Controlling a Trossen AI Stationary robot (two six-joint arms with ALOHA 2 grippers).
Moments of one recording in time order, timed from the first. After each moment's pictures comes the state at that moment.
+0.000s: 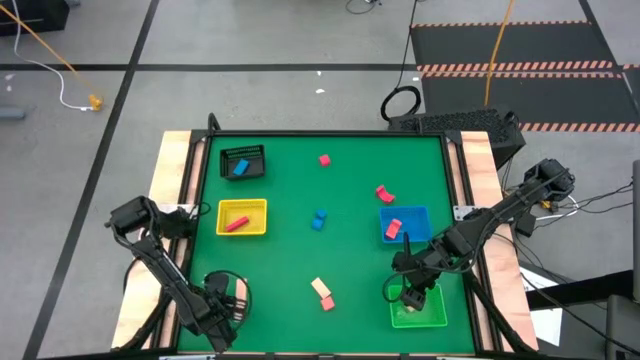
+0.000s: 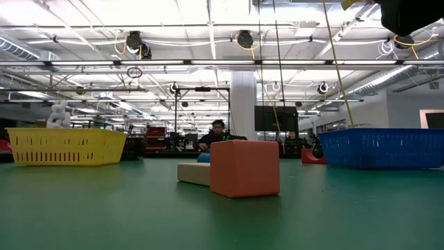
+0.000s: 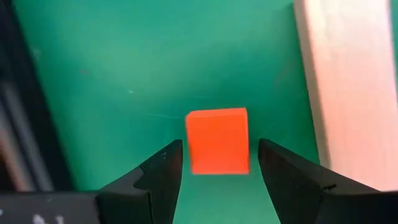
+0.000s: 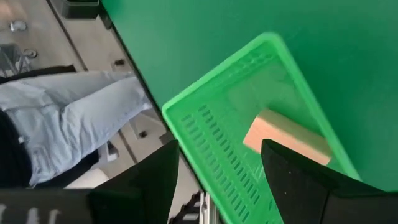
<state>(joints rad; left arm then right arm) -0.96 1.81 1.10 -1.02 0.05 -2.34 0.56 1.26 0.80 -0.54 -0.34 1.26</state>
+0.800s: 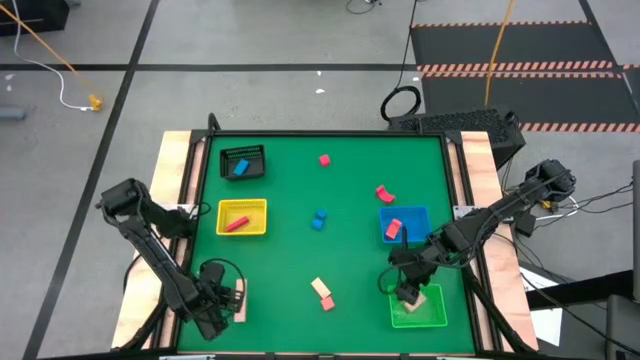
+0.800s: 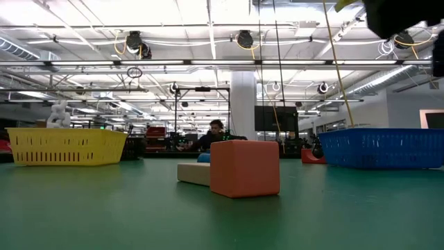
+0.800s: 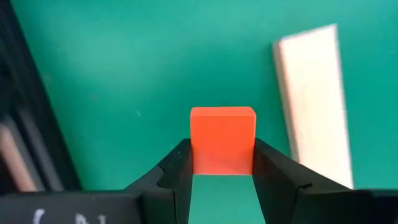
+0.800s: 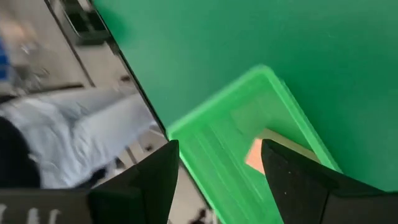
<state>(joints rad) -0.96 1.63 1.01 -1.00 -0.03 -2.33 0.50 1.25 0.80 -0.51 -0.32 1.28</state>
